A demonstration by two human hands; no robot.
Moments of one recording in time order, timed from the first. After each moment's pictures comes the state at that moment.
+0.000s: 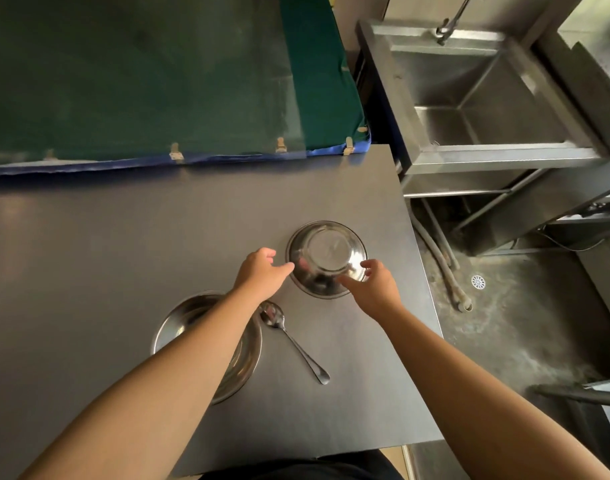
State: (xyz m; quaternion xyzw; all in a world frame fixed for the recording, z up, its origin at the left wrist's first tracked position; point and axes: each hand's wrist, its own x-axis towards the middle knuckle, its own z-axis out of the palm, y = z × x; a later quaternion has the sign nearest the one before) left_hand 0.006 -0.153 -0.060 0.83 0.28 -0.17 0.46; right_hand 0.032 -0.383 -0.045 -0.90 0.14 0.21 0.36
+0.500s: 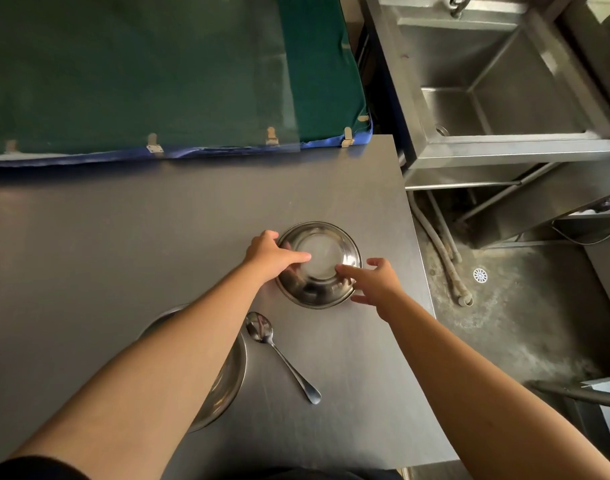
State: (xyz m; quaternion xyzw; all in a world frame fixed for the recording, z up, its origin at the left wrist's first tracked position) left_hand 0.077 -0.164 -0.083 0.78 0.31 -0.23 0.50; right_hand 0.085 -0.393 -0.063 -0.75 0.30 0.30 0.51
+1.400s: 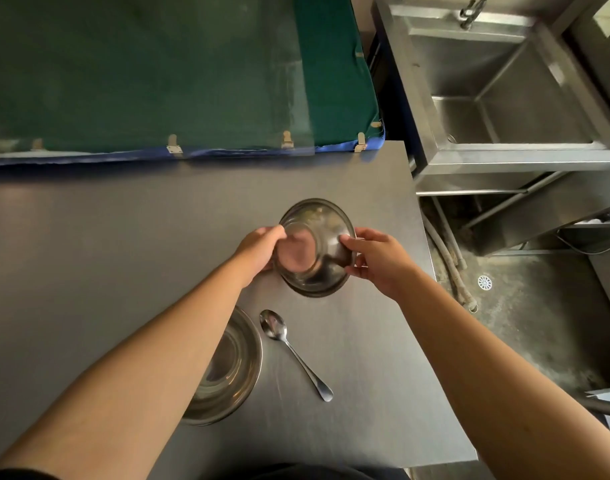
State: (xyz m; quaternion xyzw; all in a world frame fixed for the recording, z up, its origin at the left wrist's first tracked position) left_hand 0.060 -0.123 -0.050 0.66 0.33 -0.19 0.64; right_hand 0.100 -0.354 -0.002 -0.66 0.19 0.33 0.64
